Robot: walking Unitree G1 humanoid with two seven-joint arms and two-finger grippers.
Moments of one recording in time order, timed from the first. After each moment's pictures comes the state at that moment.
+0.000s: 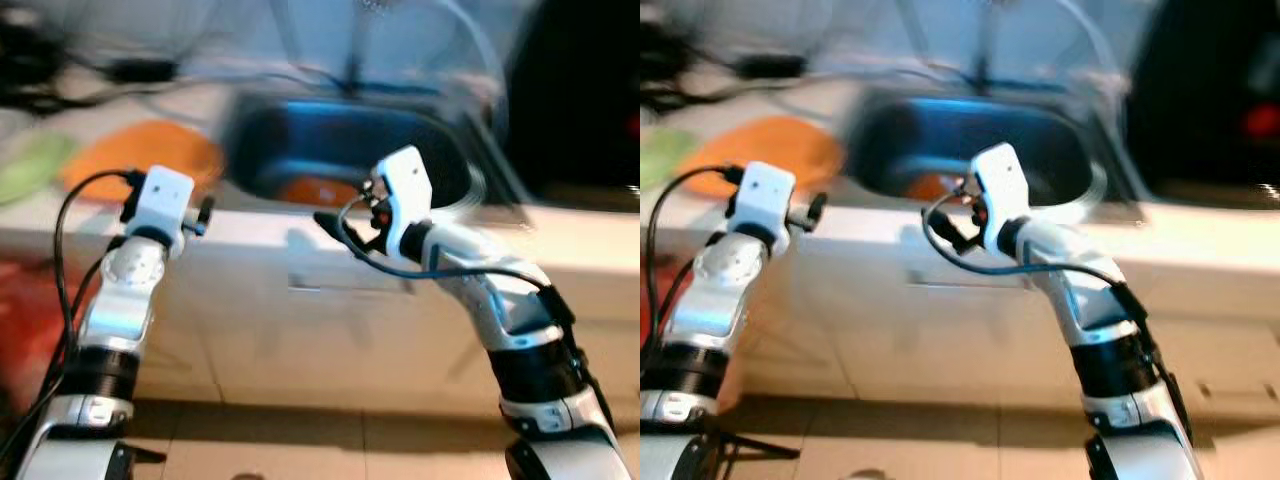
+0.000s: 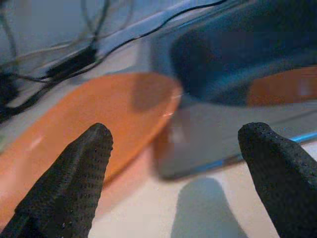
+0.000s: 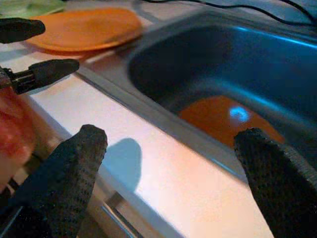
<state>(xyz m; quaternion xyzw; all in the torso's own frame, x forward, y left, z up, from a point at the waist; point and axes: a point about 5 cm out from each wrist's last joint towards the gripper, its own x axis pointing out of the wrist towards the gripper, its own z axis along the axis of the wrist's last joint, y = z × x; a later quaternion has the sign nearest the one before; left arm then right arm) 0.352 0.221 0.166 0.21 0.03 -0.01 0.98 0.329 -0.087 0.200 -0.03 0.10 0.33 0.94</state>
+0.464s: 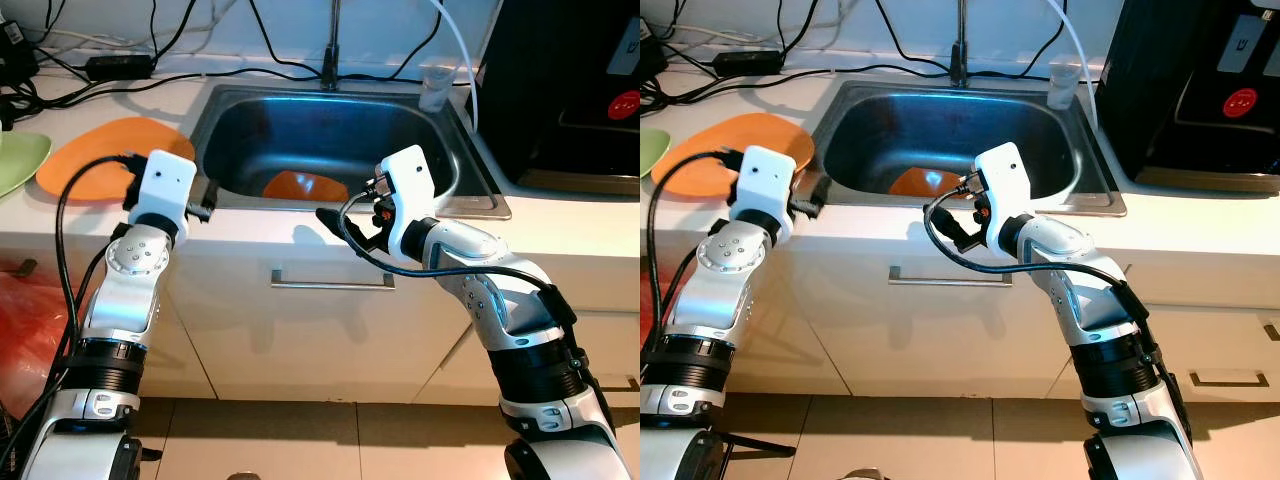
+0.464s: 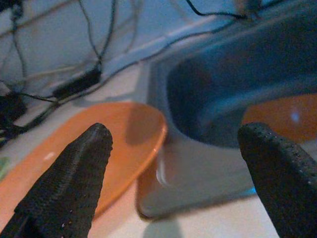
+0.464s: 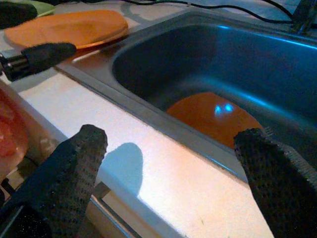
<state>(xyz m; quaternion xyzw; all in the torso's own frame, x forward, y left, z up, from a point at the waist) 0.354 0.213 0.186 0.20 -0.01 0.01 0.98 0.330 -0.088 0.202 -0.03 0.09 0.33 0.94</state>
